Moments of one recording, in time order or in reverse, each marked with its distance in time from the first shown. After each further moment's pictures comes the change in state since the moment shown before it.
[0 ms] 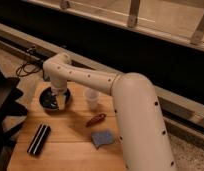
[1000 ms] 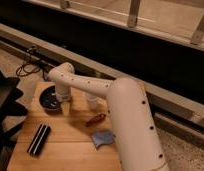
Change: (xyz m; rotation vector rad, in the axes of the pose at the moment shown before) arm 0.021 0.007 0.079 -0.106 -0.007 -0.026
